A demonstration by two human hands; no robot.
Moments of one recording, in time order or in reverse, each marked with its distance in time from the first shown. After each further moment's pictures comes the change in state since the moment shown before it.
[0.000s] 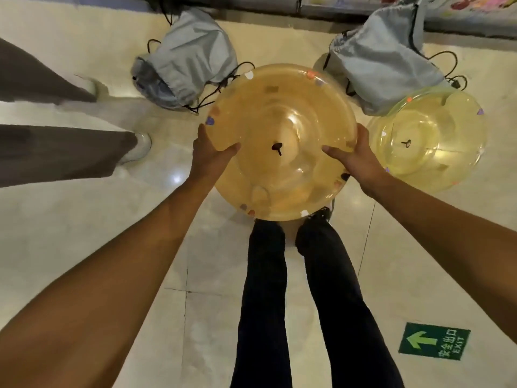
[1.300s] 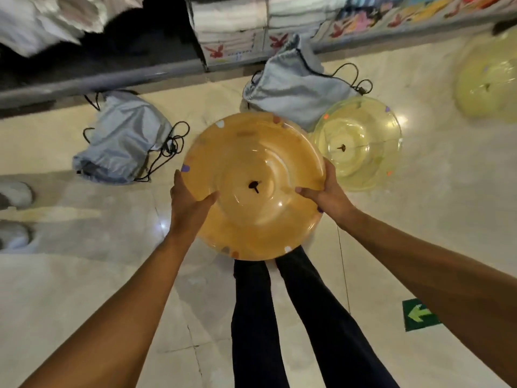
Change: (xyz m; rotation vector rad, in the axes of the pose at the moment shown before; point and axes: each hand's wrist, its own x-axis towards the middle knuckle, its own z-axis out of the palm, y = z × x) left_hand -0.020 0.101 0.049 0.077 -0.139 0.092; right_hand -0.016 0.020 -0.085 0.249 0.095 0.085
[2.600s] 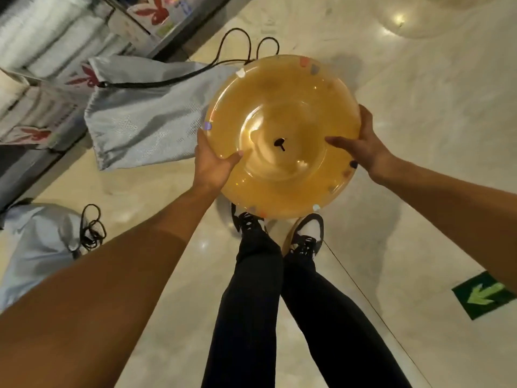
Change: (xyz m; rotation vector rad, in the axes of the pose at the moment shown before) left_hand 0.152 0.169 0.420 0.255 -0.329 0.325; right_hand 0.227 0.190 -0.315 0.349 0.264 0.123
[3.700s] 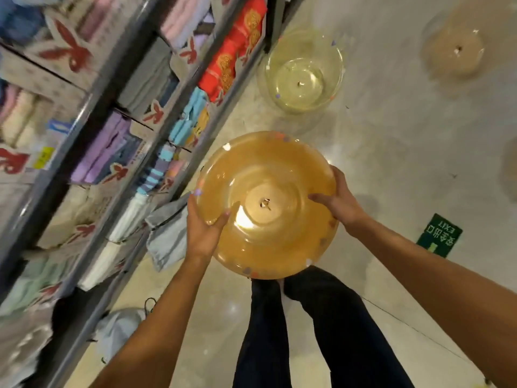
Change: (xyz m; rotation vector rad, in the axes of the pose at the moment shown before) left_hand -0.176 0.325 -0.088 0.010 -0.189 0.203; right_hand -0.264 -0.190 -0.143 0.264 0.216 -0.032
